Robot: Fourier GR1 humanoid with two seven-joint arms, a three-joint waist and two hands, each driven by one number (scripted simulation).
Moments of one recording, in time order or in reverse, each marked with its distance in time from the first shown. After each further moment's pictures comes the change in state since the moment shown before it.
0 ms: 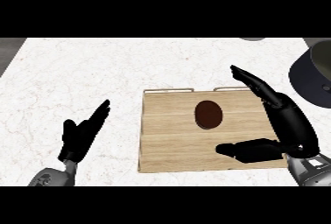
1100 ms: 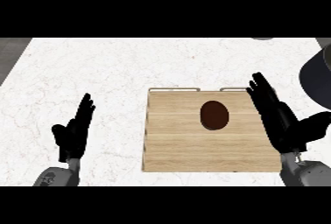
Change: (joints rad) left arm -0.002 -0.082 0.096 0.068 -0.017 0.264 -0.186; right arm 0.105 0.088 -0.068 0.180 -0.298 -0.085 0.170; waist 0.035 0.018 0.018
